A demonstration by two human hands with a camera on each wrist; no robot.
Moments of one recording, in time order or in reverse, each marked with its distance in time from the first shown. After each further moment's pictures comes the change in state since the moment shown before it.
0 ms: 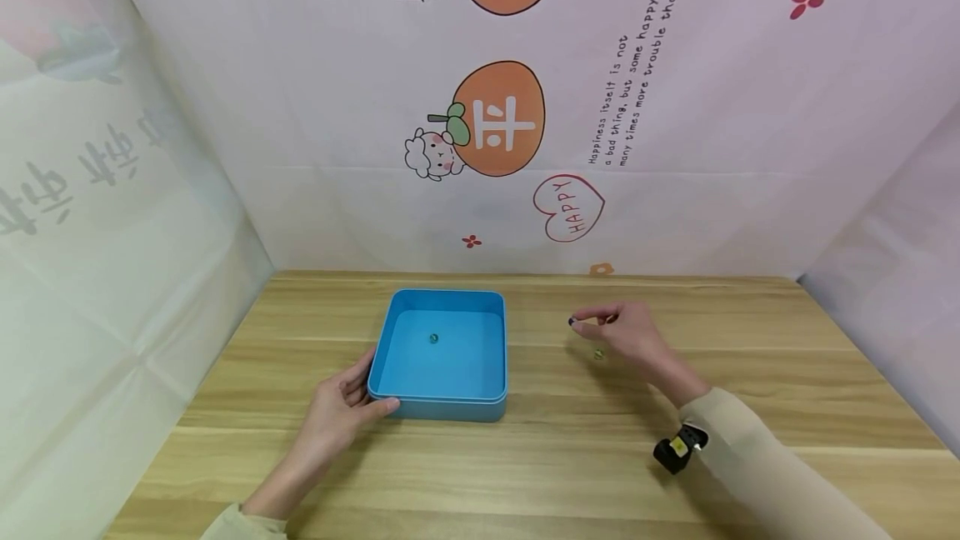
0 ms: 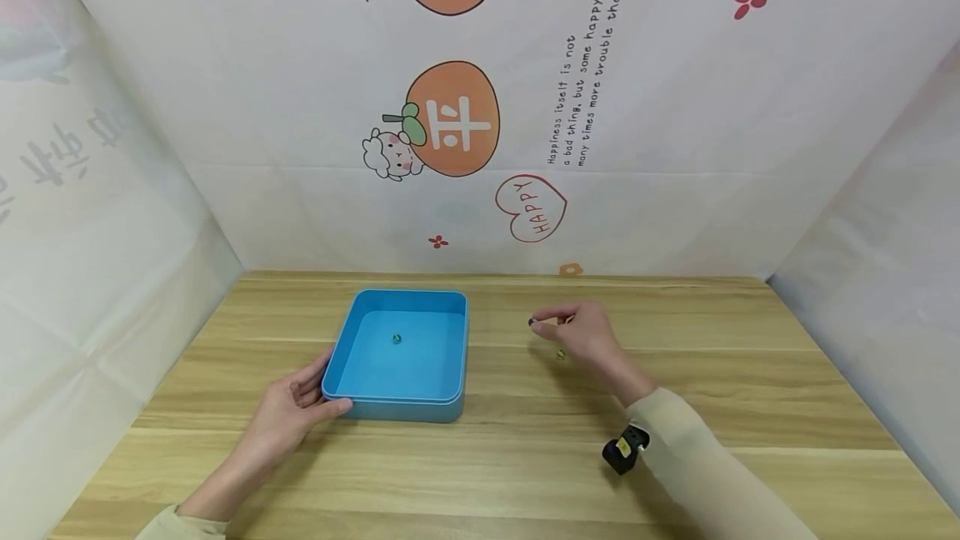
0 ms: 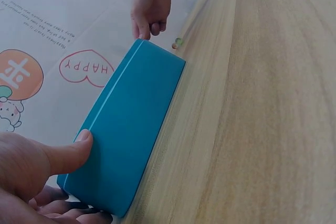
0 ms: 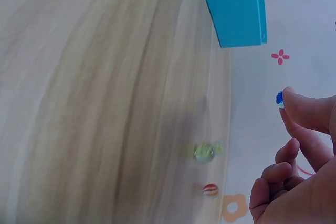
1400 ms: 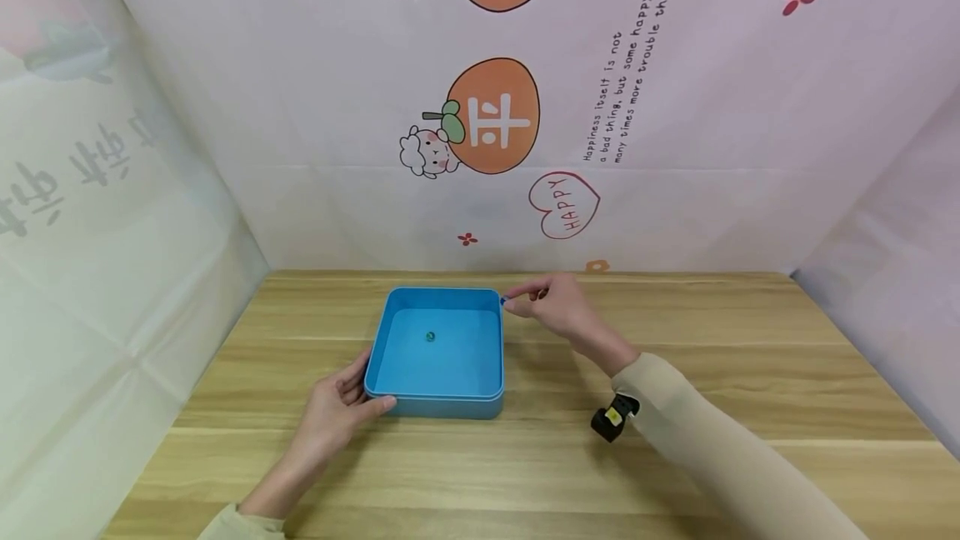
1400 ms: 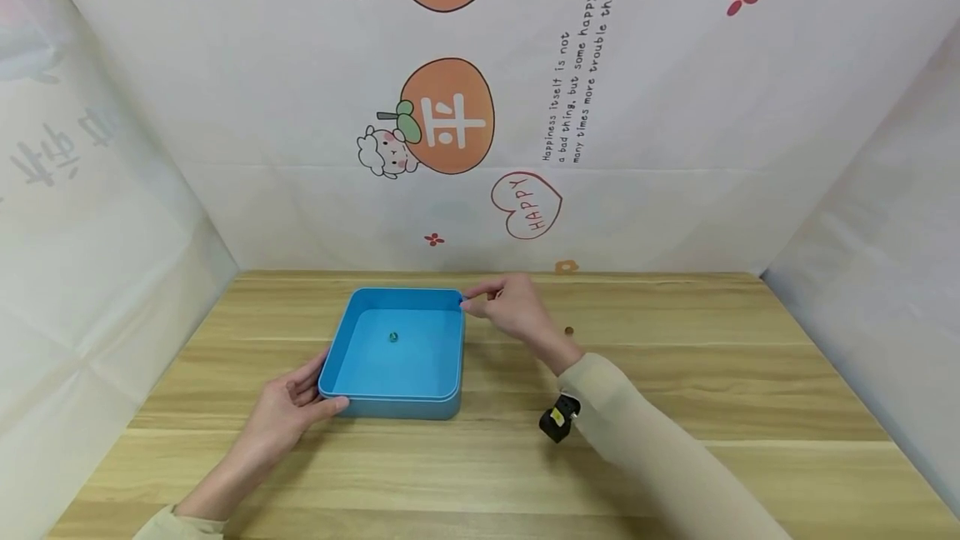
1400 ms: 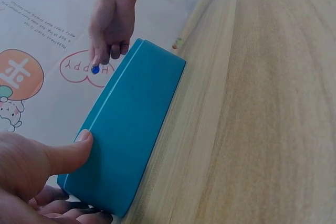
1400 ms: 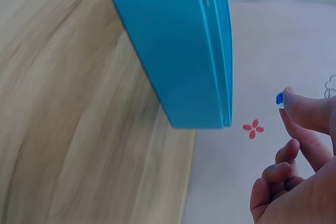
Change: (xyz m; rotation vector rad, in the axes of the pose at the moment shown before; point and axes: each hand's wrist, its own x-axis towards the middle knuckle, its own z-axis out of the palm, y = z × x) left_hand 0.000 -0.001 -0.001 0.003 -0.009 -0.009; right_hand 0.015 -0.076 0.048 0.032 -0.101 -0.101
